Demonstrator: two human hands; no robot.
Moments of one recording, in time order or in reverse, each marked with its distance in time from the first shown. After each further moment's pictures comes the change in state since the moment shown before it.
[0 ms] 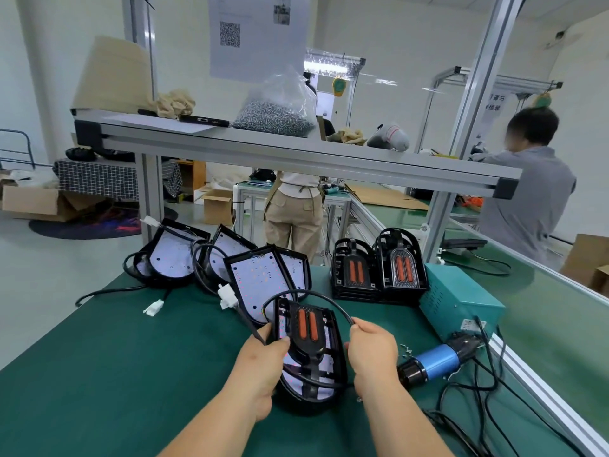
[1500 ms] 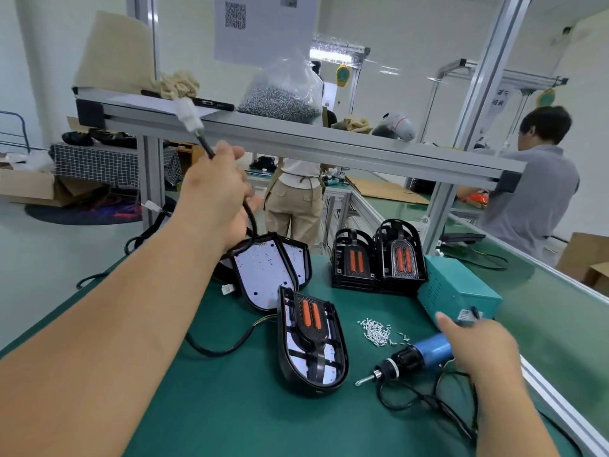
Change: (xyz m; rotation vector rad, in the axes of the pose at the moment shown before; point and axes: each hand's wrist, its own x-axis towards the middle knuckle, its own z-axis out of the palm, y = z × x) left_hand -0.020 0.191 -0.009 -0.357 0.133 0.467; right_hand 0.032 -0.037 -0.133 -0.859 0.194 -0.182
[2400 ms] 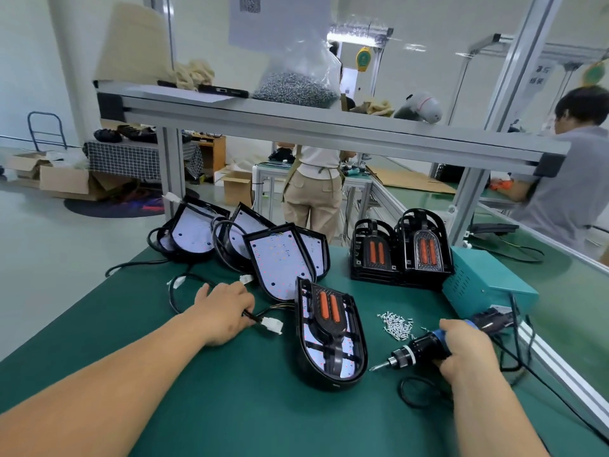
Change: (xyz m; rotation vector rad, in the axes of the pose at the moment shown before) left_hand 0.027 -0.143 -0.147 2.023 -0.638 0.038; right_hand 0.023 -0.010 0.075 0.990 -0.195 0.541
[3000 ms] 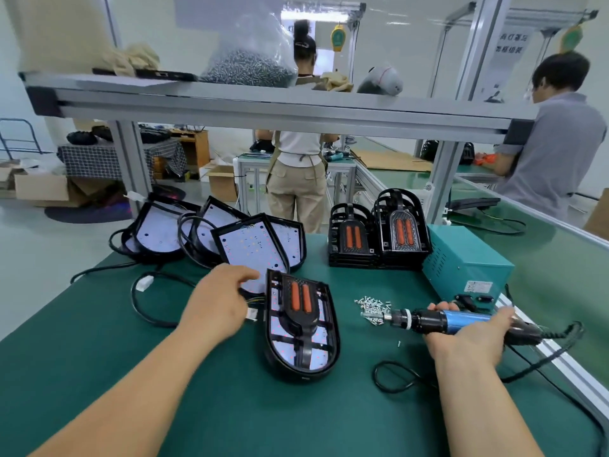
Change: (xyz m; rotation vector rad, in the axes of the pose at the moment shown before) left_hand -0.023 0.075 -0.032 -0.551 0.321 -0.130; right_hand -0.021 -0.011 -0.030 0.905 0.004 0.047
